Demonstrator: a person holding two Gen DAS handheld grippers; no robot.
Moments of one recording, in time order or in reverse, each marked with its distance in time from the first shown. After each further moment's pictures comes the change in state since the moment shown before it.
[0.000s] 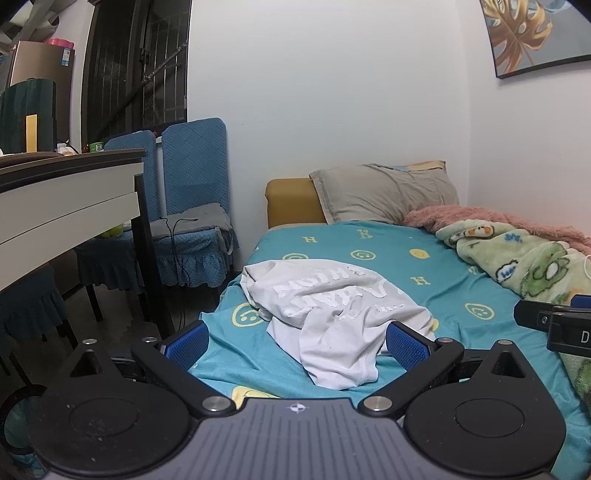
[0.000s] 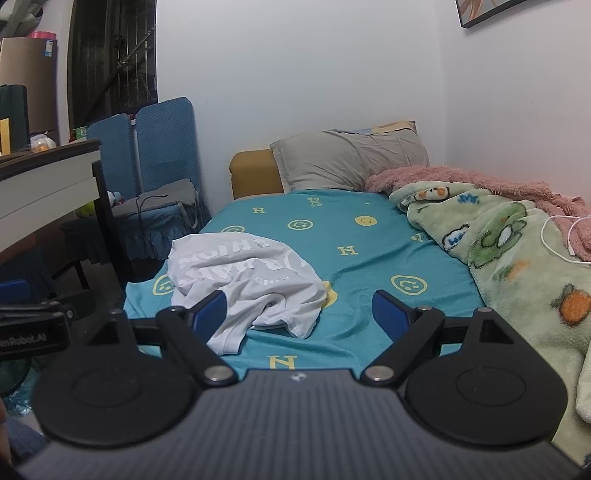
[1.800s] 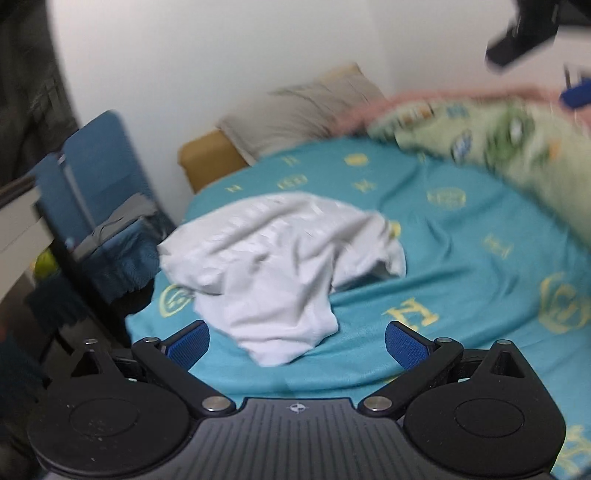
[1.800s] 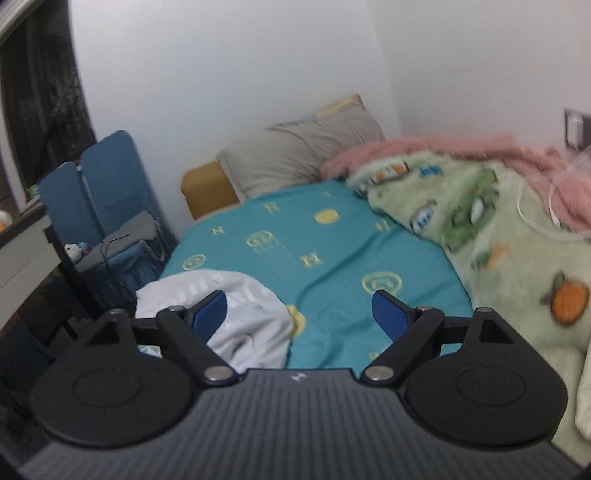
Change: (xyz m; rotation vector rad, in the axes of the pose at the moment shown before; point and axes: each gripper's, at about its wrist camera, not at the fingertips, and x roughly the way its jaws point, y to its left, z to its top) left arm 0.120 -0.090 -0.042 0.415 0.180 -0.116; right arm 0.049 -0.073 0.047 0.302 0.058 -0.080
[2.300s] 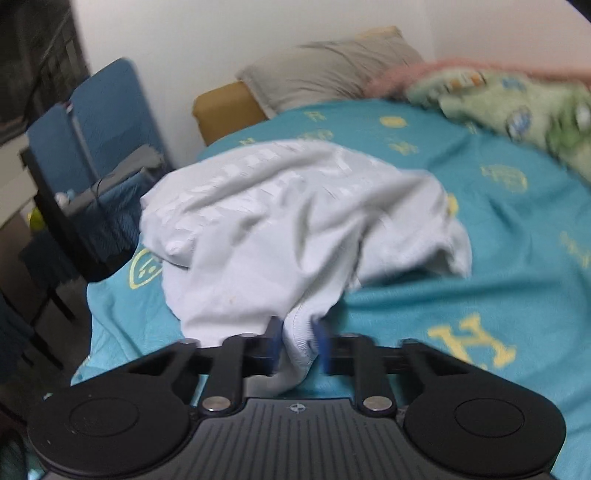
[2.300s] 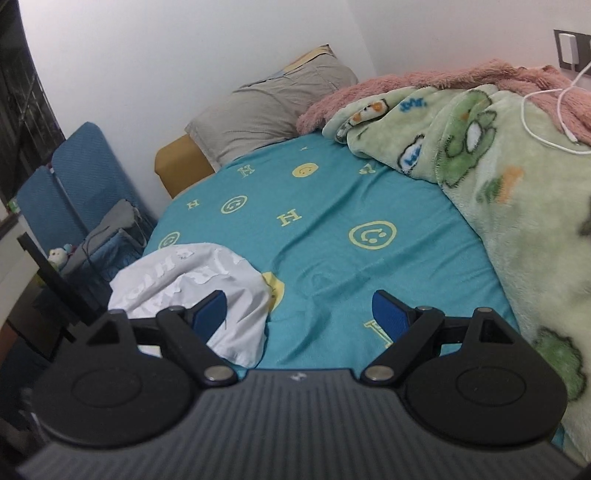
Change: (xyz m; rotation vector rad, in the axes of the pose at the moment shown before) left arm 0.103 0.011 -0.005 -0.194 0.097 0.037; right arm 0.069 -0.015 -0.031 0.056 0.098 -0.026
